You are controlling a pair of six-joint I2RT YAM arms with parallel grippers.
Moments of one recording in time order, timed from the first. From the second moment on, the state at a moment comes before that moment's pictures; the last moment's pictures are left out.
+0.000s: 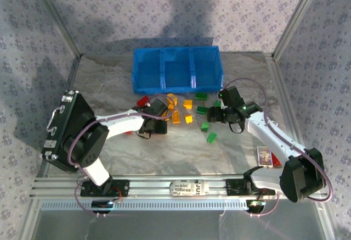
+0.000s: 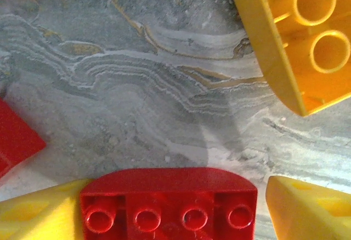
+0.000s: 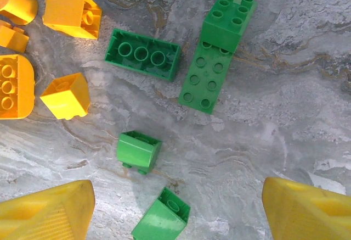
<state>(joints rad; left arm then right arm) -0.73 1.68 0.94 -0.54 -0.14 -0.68 0.42 1.24 0.91 -0.71 0.03 0.35</state>
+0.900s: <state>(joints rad) -0.69 1.61 1.06 -0.63 -0.13 -0.65 0.35 1.18 0.89 -0.69 0.03 0.35</state>
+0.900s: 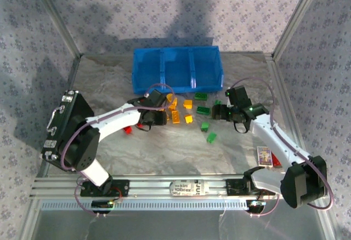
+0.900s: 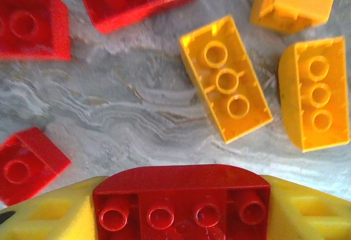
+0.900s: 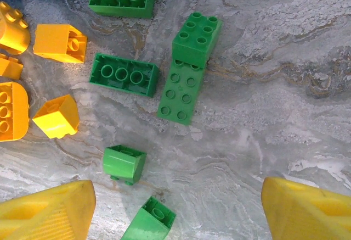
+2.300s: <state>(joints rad) -0.62 1.18 0.98 -0.68 -0.19 -0.54 0.59 1.42 1.04 -0.70 -0.09 0.30</state>
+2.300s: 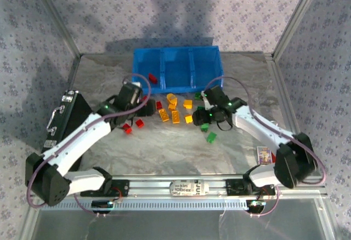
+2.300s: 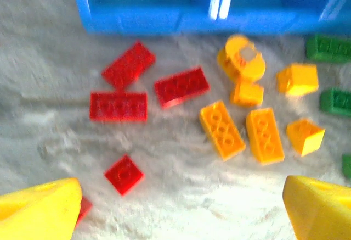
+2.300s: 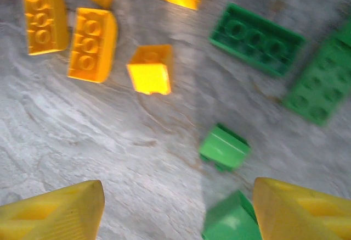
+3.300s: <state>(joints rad) -0.77 0.83 0.62 -0.73 -0.24 -0.75 0.77 2.09 1.59 -0.79 0.08 0.43</state>
